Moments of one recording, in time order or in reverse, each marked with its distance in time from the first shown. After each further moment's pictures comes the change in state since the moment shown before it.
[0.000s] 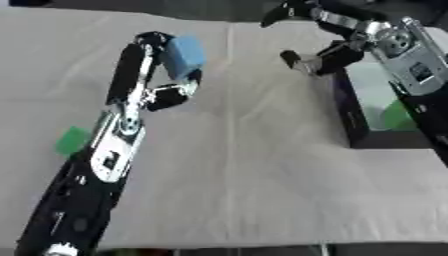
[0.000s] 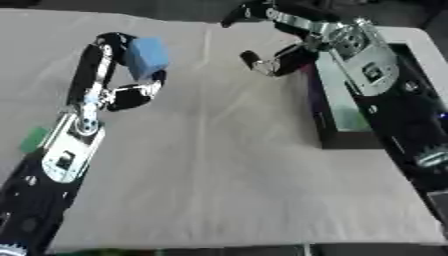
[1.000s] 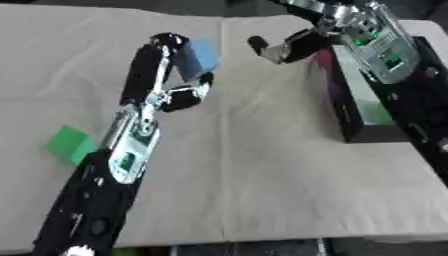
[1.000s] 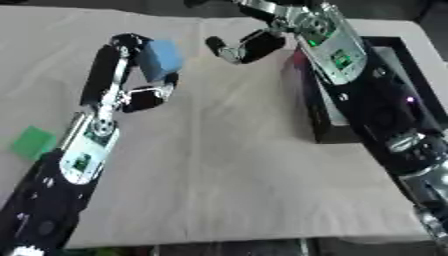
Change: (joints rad) left arm -0.013 -0.078 -0.007 0.018 -0.103 0.016 -0.021; right arm -0.046 0.032 0.050 -0.057 -0.048 0.088 0.027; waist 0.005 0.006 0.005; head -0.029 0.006
